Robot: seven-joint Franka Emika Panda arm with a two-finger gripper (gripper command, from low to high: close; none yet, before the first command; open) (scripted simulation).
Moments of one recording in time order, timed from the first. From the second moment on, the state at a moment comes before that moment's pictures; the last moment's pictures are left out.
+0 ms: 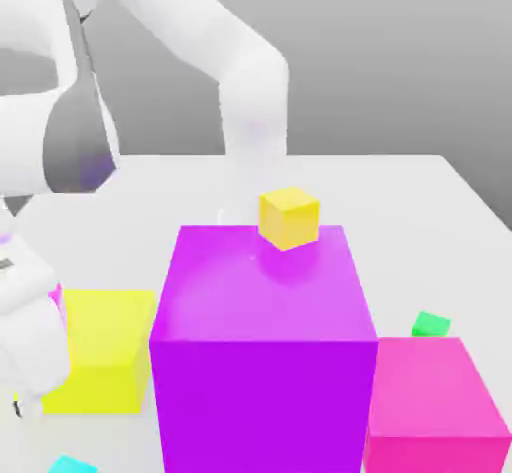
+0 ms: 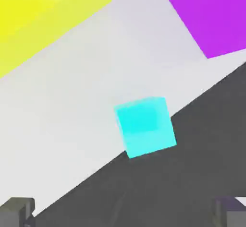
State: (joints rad) arm 1.66 -0.91 -1.99 -2.07 -1.07 2.21 -1.64
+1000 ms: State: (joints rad) arm 0.86 -0.98 -1.00 -2.34 -0.79 1.93 -1.36
